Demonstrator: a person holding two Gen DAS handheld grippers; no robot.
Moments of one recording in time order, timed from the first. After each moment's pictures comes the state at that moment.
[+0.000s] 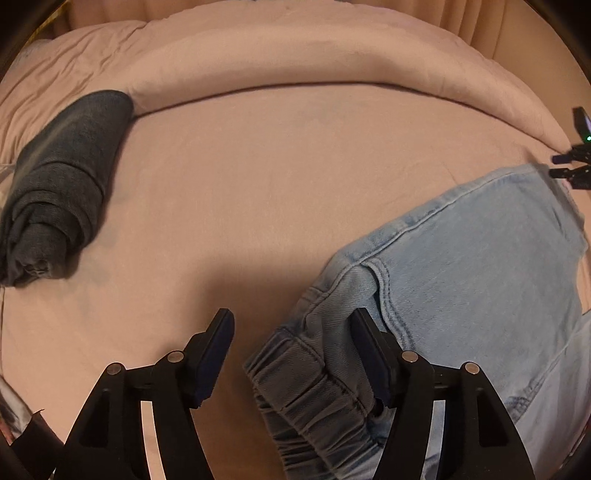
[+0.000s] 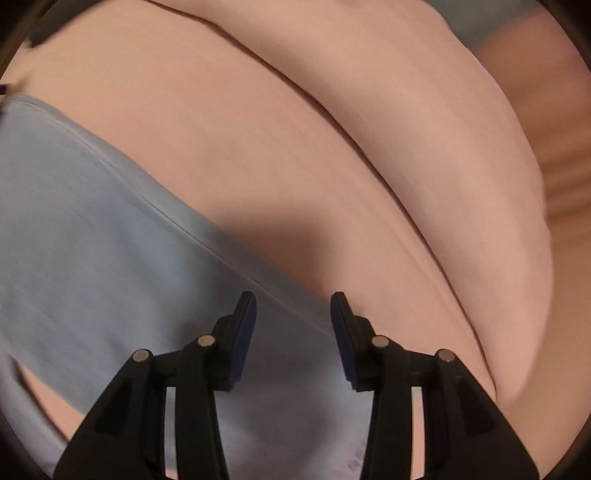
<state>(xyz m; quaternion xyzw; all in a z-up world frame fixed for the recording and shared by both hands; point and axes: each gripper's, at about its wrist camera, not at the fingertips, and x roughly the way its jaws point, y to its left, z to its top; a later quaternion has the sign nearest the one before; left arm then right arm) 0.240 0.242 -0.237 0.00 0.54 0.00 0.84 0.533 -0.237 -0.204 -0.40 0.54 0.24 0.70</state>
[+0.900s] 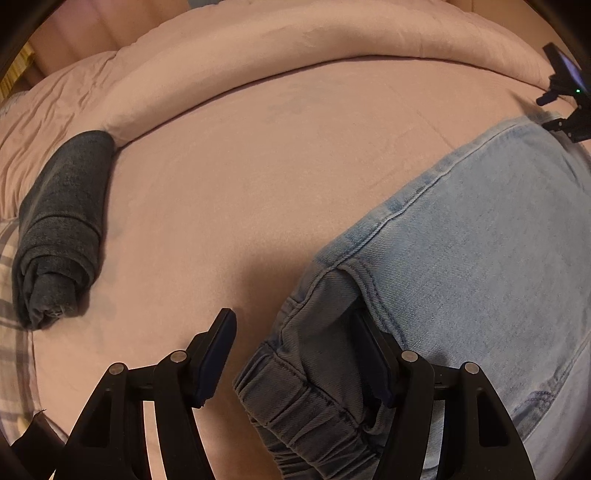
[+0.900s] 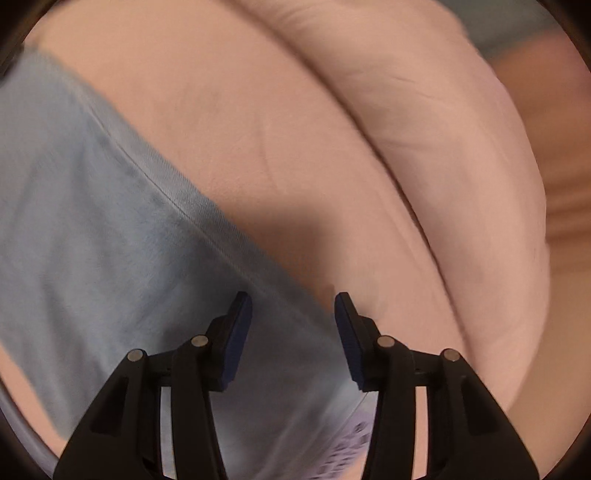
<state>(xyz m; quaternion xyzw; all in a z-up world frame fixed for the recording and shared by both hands) 0.260 0.211 -0.239 0.10 0.55 0.00 0.83 0.557 -0.220 -0.259 -0.52 0.50 0.31 0.62</state>
